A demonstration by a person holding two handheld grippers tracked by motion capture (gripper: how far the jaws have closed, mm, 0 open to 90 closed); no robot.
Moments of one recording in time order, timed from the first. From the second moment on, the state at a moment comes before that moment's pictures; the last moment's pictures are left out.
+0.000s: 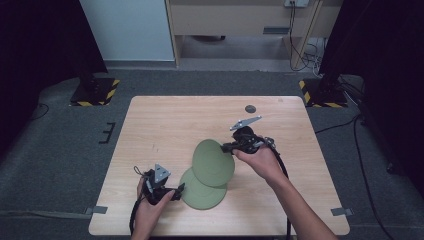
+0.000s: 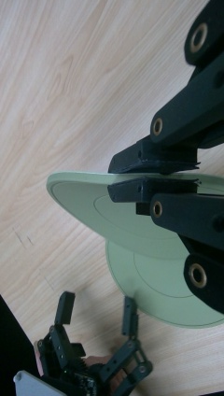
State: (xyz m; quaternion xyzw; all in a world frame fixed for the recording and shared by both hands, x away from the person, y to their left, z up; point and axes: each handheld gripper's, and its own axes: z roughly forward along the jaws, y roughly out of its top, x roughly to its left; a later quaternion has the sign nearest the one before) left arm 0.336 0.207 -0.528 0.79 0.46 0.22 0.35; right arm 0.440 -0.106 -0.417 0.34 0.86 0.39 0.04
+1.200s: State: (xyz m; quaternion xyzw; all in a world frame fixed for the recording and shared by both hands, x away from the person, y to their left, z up) left arm 0.347 0.244 -0.536 0.75 0.54 0.22 0.31; right arm 0.458 -0.170 -0.359 0.43 0.80 0.41 0.11
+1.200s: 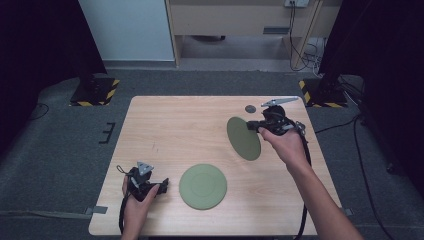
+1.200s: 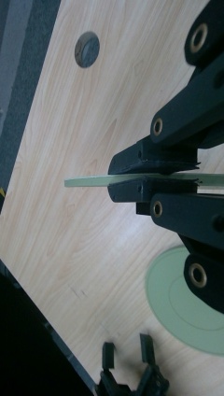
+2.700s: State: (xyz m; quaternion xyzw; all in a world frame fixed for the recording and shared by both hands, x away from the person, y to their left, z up) left arm 0.347 0.244 -0.536 0.75 0.54 0.22 0.31; right arm 0.487 -0.216 -0.361 0.50 0.76 0.37 0.18
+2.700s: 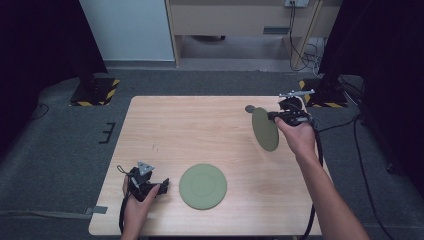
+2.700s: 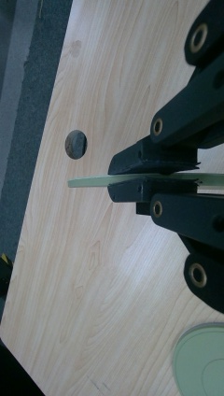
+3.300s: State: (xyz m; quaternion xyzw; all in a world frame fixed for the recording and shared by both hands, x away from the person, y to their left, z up) left arm 0.347 0.244 -0.536 0.75 0.54 0.22 0.31; right arm 0.503 -0.172 -0.368 0.50 0.77 0.36 0.19
